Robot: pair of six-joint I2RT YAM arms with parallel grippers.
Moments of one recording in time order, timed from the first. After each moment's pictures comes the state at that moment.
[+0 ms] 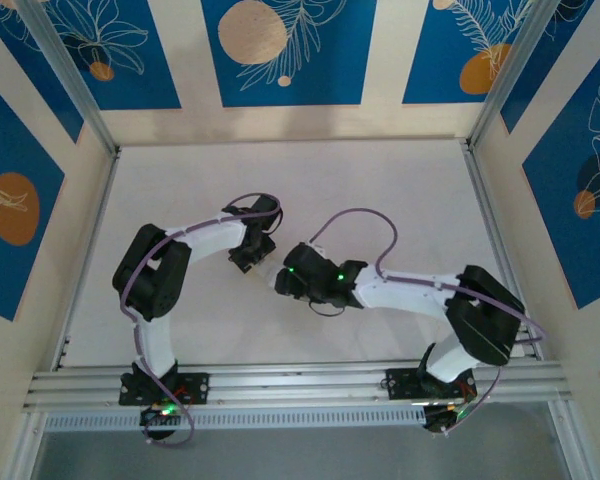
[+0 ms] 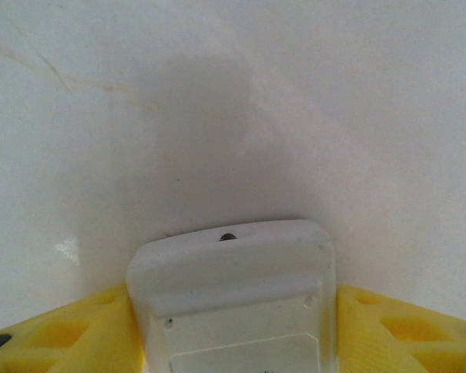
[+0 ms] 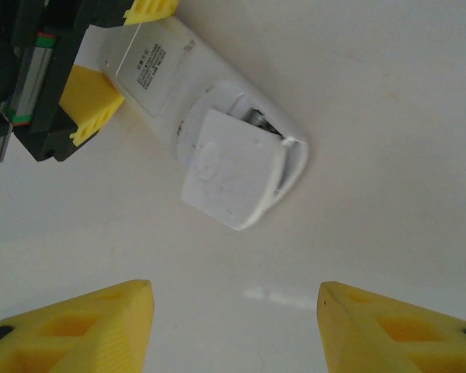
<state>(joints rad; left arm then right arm) -0.60 1.91 1.26 -0.71 -0.14 -1.30 1.00 1.55 0.92 -0.32 0.10 1.09</state>
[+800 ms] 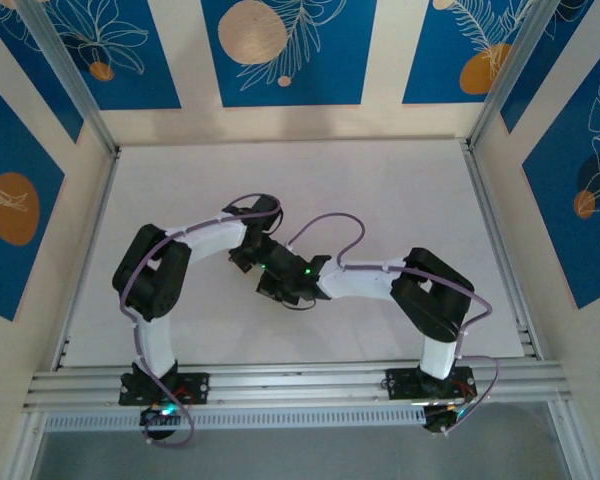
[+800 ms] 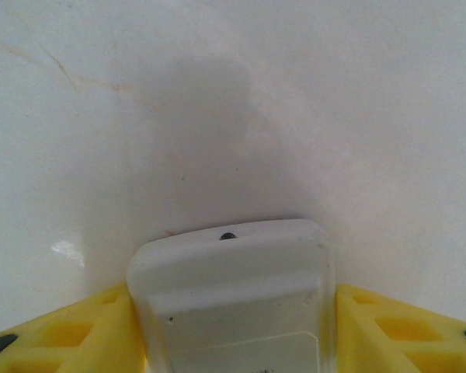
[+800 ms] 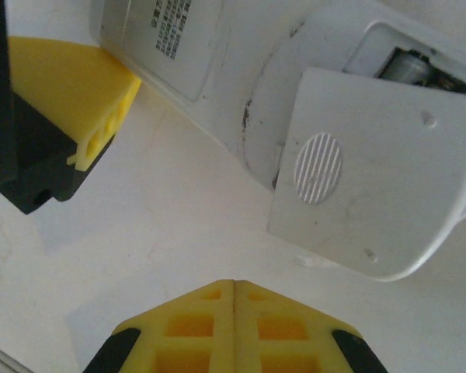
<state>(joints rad) -0.60 1.91 1.26 -0.71 -0.15 -1.31 1.03 1.81 1.09 -0.25 0.00 1.29</state>
